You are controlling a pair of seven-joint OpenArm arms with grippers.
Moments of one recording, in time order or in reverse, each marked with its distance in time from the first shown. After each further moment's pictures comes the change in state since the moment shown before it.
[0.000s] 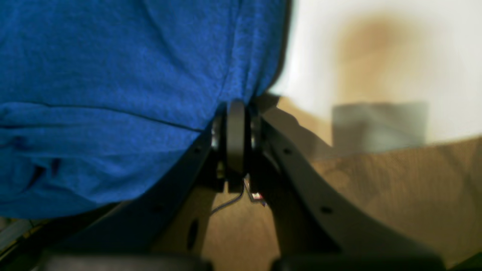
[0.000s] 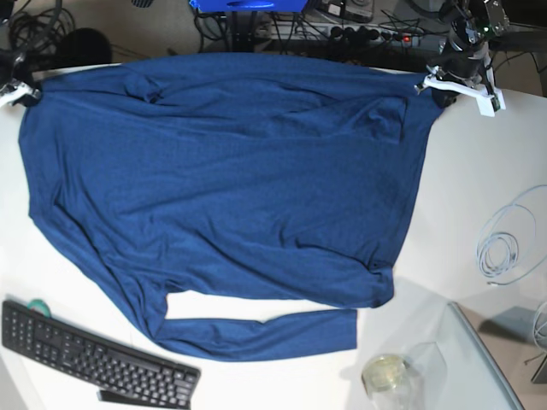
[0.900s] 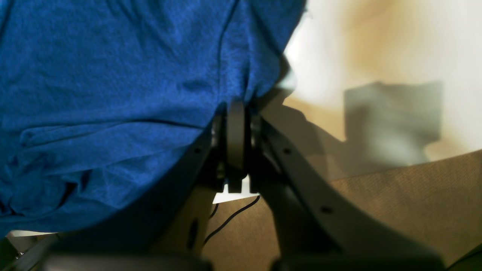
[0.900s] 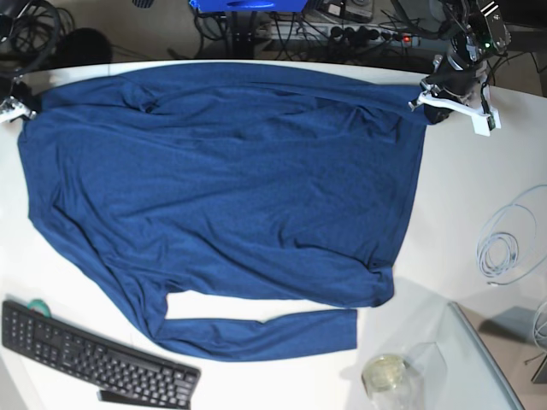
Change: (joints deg) left arm -3.7 1.3 -0.3 2.9 0.3 0.1 8.0; right arm 3.8 -0.5 0.0 0.7 0.0 -7.5 -4.9
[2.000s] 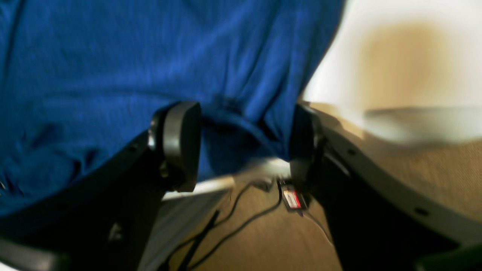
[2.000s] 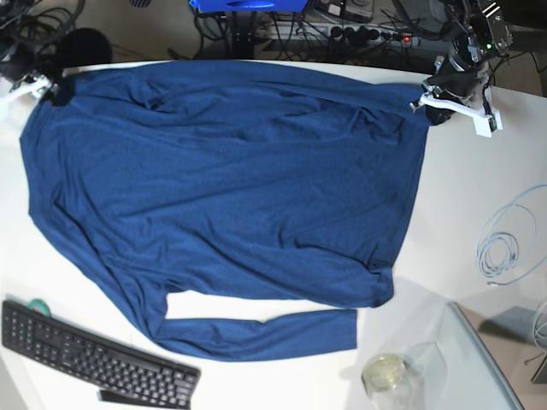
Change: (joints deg) left arm -0.1 -0.3 0.0 0.0 0.0 0.0 0.0; right arm -6.7 -6.1 0.3 0.0 2.8 5.6 6.9
